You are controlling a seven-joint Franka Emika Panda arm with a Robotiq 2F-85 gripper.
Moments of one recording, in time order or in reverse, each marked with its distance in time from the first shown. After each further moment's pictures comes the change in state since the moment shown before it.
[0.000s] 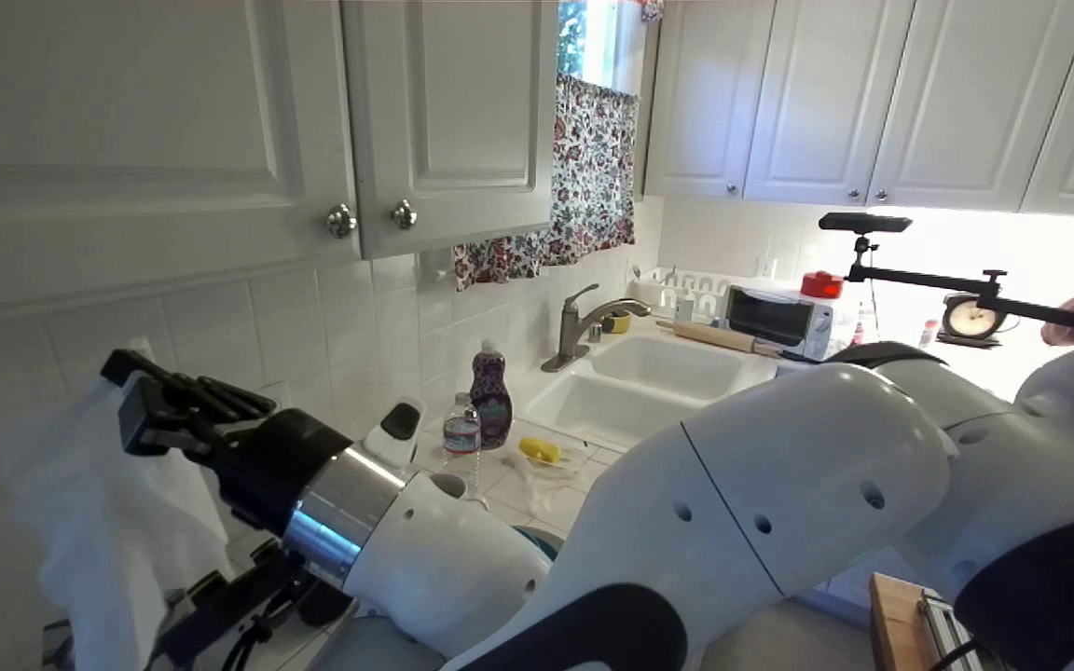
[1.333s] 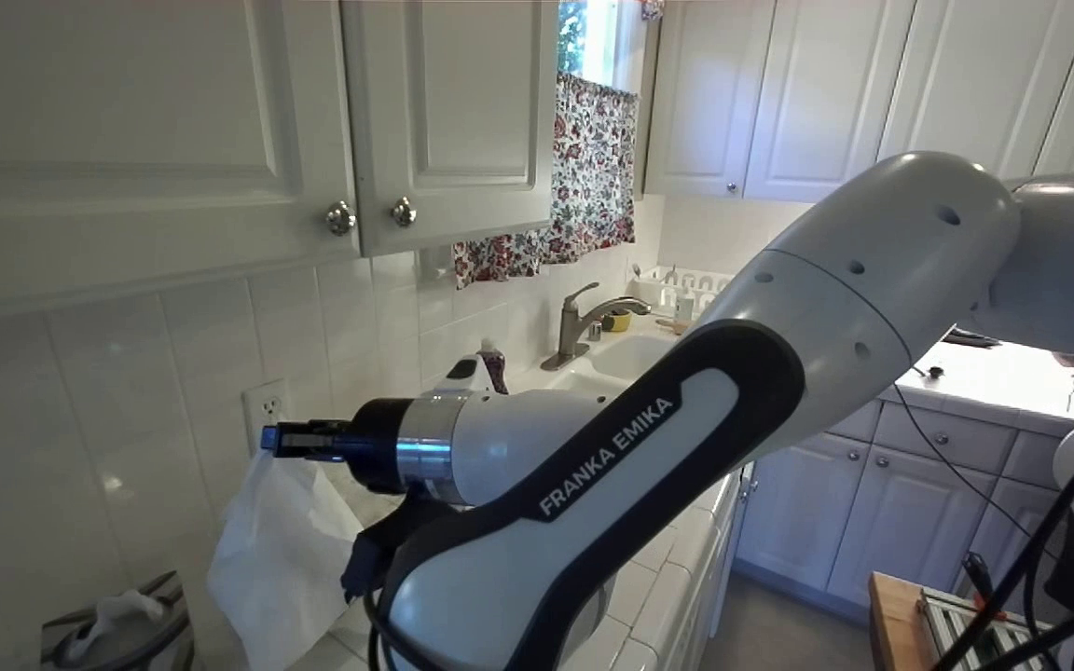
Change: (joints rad) arm -0.296 -0.451 0.433 -0.617 0.186 -0.304 -0.290
